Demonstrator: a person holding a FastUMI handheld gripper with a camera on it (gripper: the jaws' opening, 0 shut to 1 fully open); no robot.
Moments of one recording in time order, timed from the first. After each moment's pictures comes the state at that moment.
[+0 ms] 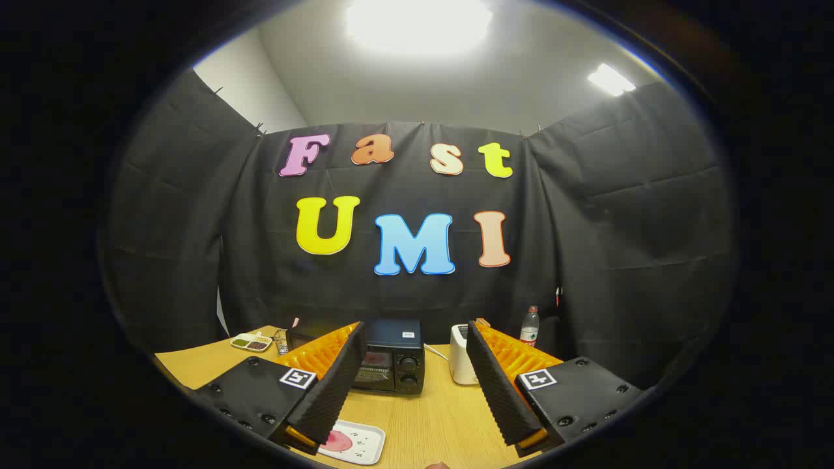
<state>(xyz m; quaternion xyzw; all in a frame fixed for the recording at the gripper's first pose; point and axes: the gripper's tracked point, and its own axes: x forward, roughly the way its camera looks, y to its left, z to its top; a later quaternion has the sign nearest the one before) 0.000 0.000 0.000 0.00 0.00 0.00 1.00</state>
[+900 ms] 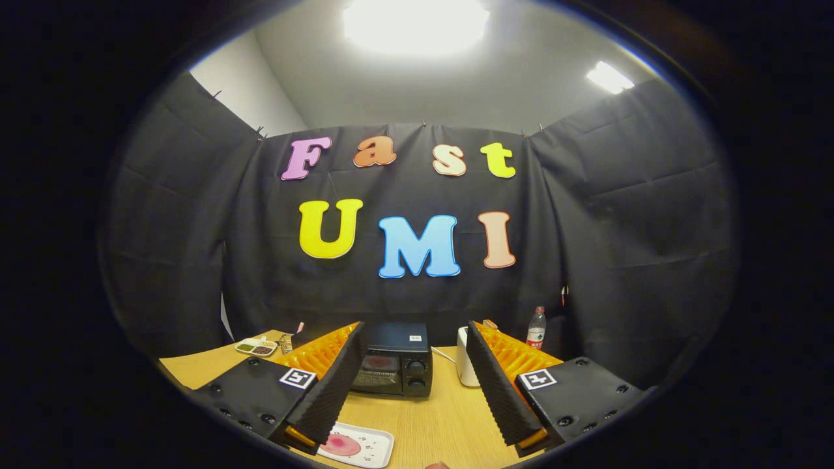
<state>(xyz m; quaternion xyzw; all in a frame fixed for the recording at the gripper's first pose) 0.010 0.010 0.006 0.01 0.00 0.00 1.00</state>
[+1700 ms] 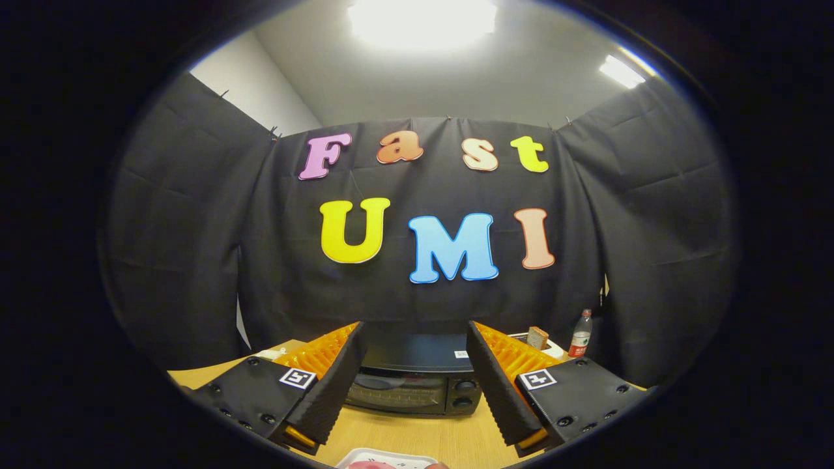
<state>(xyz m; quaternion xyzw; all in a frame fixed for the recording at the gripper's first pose) 0.099 0.092 0.006 0.02 0.00 0.06 1.00</state>
